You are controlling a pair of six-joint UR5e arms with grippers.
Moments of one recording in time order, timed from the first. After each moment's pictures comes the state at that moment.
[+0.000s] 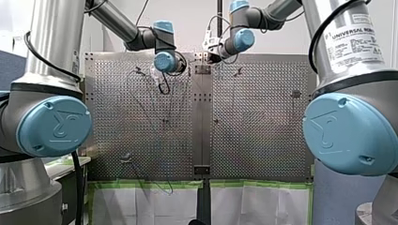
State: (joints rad) left arm -0.39 -1.69 -1.69 -2.70 -1.81 -1.87; right arm 2.17 -1.28 1.28 -0.01 1.36 1.76
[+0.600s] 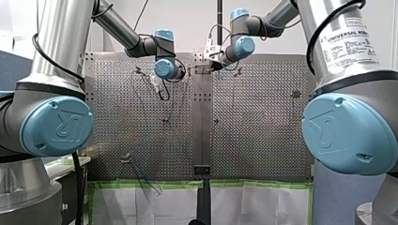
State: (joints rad) left arm -0.37 -1.76 -1.69 -2.67 -1.81 -1.90; right arm 2.15 -1.23 1.29 -0.01 1.36 1.75
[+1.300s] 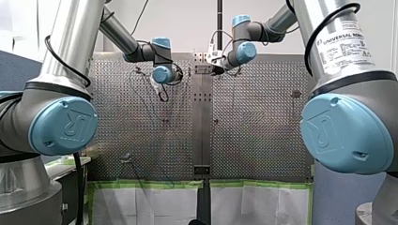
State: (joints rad) left arm -0.30 -1.83 -1.63 -2.61 -1.70 -1.90; right arm 2.13 -1.19 1.28 -0.02 1.32 1.75
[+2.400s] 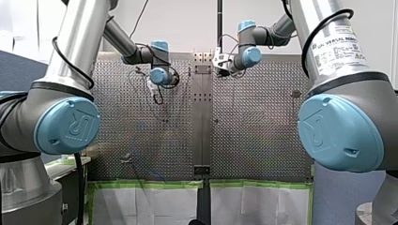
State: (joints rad) left arm -0.25 -1.87 -1.58 -2.70 -1.69 -1.84; right arm 2.07 -1.15 1.25 -0.05 1.30 1.75
